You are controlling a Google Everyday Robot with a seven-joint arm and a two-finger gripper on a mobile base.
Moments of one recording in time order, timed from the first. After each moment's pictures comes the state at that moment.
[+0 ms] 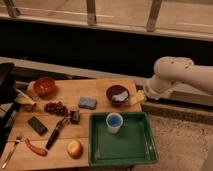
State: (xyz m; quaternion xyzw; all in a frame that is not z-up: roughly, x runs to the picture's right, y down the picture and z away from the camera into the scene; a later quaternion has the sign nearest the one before) arm 0.208 0.056 0.706 -0.24 0.09 0.61 0.75
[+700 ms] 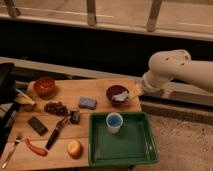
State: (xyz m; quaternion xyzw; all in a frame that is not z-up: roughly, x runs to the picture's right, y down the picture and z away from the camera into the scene) arm 0.195 0.005 0.695 -0.18 0.07 0.59 0.78
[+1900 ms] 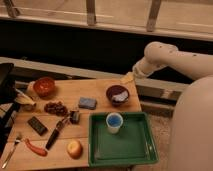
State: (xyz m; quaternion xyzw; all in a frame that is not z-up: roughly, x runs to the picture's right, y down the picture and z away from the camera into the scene) arm 0.163 -0.055 0.781 -0.21 -0.03 0.57 0.80
